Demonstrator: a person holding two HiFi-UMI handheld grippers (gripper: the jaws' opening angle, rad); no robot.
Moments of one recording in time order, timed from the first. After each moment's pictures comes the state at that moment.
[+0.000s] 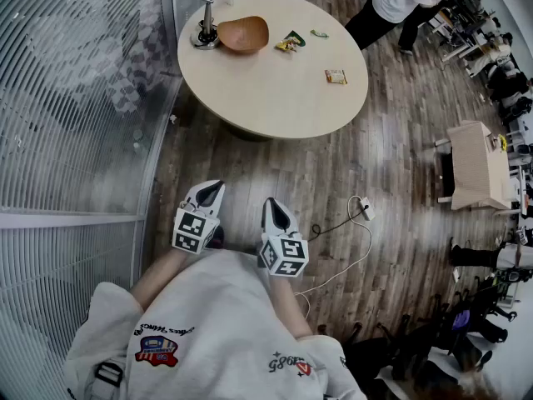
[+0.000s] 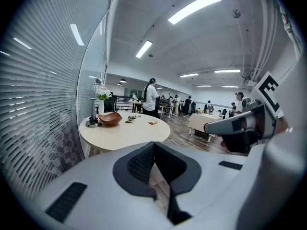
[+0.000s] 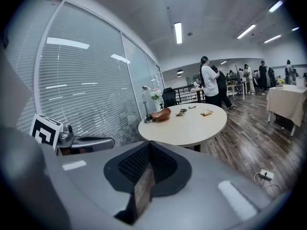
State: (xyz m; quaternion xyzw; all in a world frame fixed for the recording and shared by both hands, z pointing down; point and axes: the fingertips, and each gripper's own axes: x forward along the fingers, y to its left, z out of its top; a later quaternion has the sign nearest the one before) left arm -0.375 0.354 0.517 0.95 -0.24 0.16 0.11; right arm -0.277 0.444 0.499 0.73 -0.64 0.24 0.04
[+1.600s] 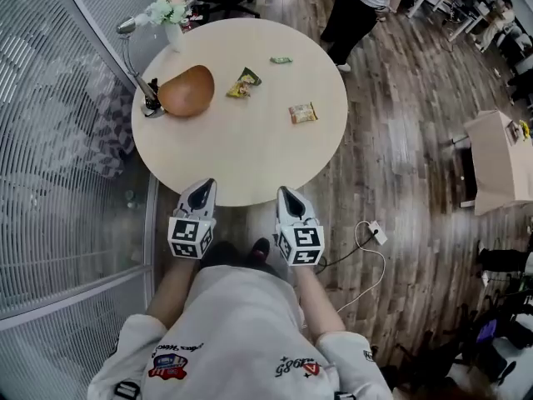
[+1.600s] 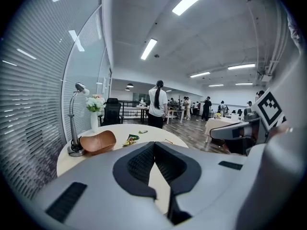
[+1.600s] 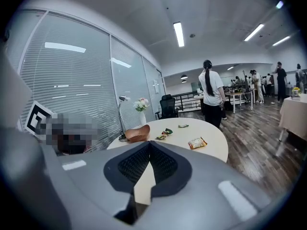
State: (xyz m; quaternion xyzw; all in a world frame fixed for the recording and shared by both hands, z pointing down) left arm -0.108 0.178 0.462 0.94 -0.30 0.15 0.09; right arm 0.039 0.278 0.470 0.72 -0.66 0.20 0.04
